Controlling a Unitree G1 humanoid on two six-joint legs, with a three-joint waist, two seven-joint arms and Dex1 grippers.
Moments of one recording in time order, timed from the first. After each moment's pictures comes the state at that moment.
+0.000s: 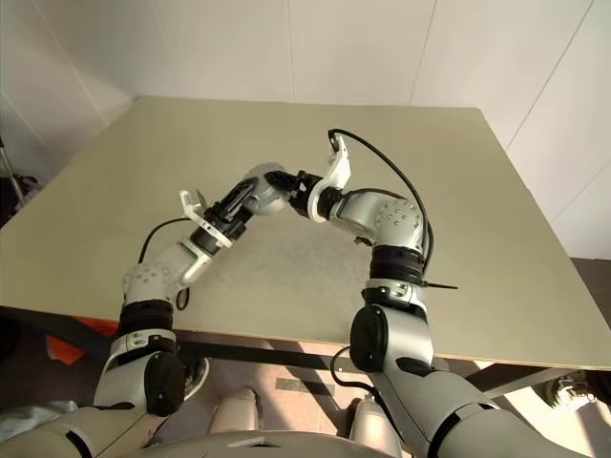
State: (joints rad) left arm -0.58 0.08 0.53 0.48 -1.13 0.94 -0.50; right arm -0.91 0.11 -0.51 0.38 0.90 1.23 -0.03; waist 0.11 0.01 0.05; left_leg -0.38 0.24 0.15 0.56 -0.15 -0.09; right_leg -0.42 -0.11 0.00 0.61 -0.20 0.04
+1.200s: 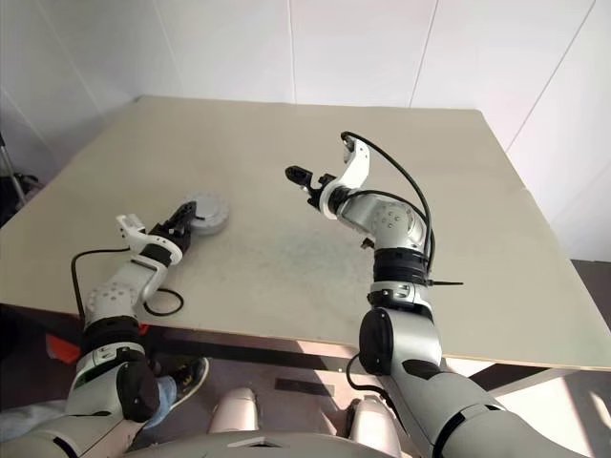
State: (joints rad) left arm -0.51 0.21 0.66 0.58 -0.93 0.60 -0.29; right arm -0.89 0.06 -0.41 0.42 0.74 0.98 -0.02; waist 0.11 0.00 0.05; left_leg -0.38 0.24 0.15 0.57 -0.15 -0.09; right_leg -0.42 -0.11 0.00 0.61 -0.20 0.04
